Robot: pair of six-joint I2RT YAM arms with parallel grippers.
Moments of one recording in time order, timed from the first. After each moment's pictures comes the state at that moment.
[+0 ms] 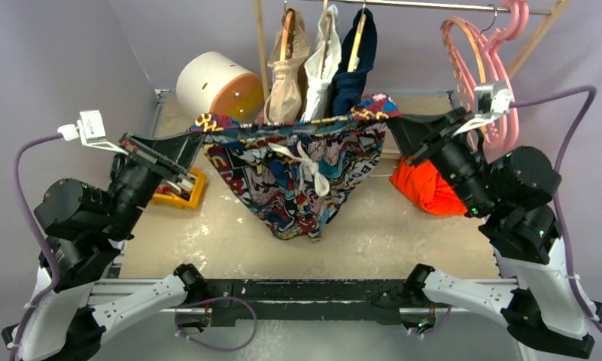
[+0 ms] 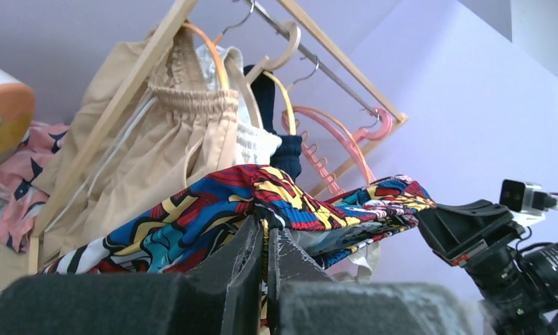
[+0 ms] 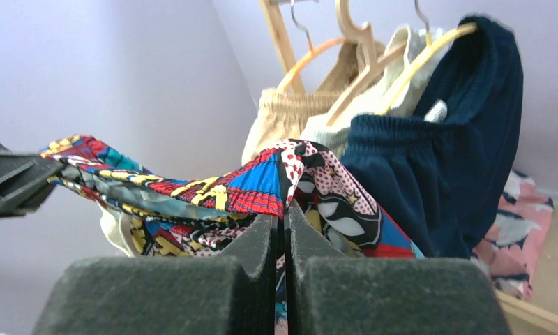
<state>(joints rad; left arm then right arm) -0.81 0.73 1.47 -0.50 -0.37 -0.67 0.85 0.93 1.63 -0.51 0.32 0.28</state>
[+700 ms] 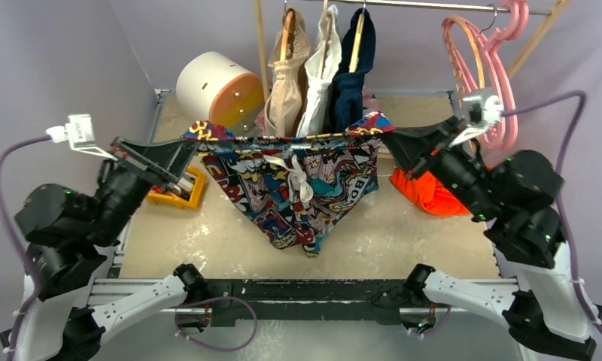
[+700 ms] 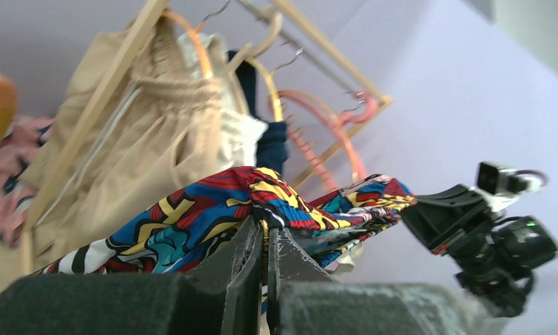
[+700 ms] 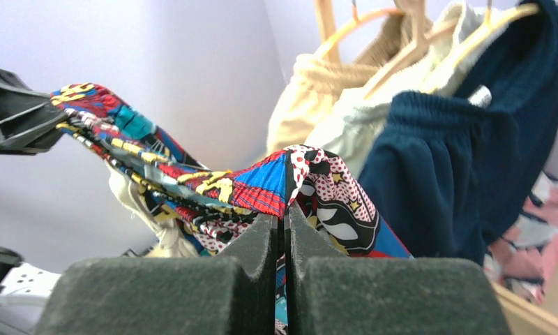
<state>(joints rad) -0.81 0.69 1.48 -0.59 -0.31 -0.67 0.85 0.87 1.58 -0.59 0.19 0.25</state>
